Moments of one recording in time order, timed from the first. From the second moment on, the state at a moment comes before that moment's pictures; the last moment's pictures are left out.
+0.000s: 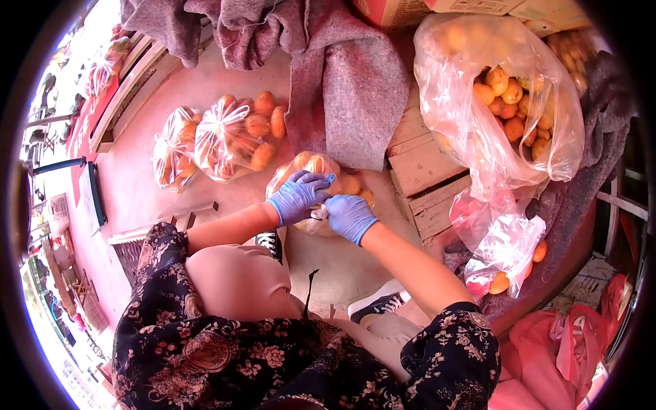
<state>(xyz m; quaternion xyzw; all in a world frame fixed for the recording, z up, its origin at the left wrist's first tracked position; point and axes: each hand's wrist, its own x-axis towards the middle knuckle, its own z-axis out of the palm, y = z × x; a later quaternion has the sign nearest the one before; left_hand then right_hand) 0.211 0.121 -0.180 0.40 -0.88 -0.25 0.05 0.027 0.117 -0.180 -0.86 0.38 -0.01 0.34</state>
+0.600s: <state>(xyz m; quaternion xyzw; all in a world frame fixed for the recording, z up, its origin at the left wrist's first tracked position) 0.451 0.013 -0.010 0.55 -0.76 -0.12 0.33 0.277 -0.051 0.008 -0.91 0.20 -0.23 0.28</state>
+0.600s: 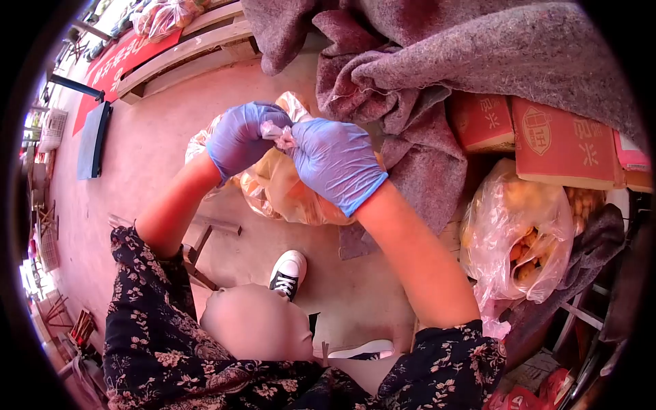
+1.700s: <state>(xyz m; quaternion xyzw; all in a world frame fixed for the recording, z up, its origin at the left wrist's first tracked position) 0.366 -0.053 -0.128 0.63 -0.76 -0.08 -0.10 0.207 -0.046 -0.107 -0.84 0.37 -0.11 0.39</state>
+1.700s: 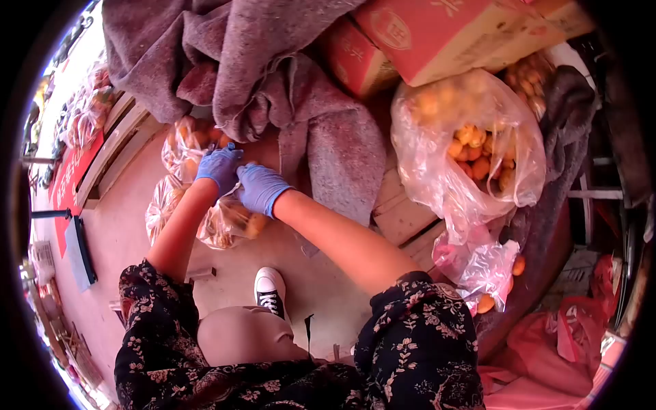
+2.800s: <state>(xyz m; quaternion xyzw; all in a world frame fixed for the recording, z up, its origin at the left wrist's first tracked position) -0.151 0.046 -0.134 0.35 -0.70 -0.62 0.06 -0.407 0.198 -0.021 -0.23 0.57 -0.77 0.17</state>
